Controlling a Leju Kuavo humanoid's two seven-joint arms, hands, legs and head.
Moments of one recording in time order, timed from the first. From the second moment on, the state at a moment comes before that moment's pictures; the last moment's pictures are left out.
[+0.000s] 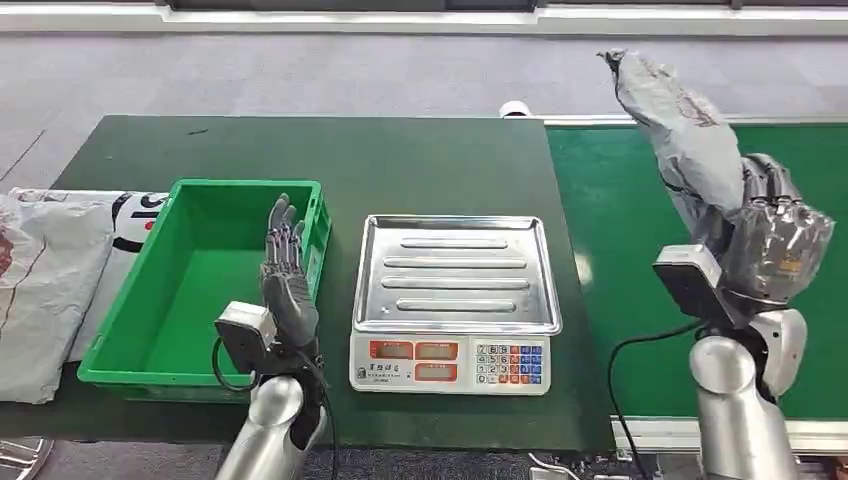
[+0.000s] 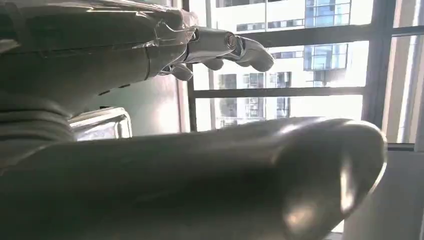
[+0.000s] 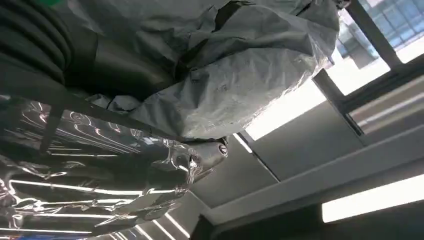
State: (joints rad) left arm -0.21 -0.27 -0.27 -1.27 -0.05 0.27 -0.70; right arm -0.25 -0.14 -0.11 -1.50 0.84 -0.58 -0.36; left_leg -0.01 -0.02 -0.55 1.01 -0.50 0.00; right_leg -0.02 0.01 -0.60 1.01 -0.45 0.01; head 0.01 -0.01
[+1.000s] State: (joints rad) left arm -0.29 -0.29 -0.31 -1.18 -0.06 0.25 -0.67; right arm -0.21 0.15 0.26 -1.21 0.73 -0.41 -0.50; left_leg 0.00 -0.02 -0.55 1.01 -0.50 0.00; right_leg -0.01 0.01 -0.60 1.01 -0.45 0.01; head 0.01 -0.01
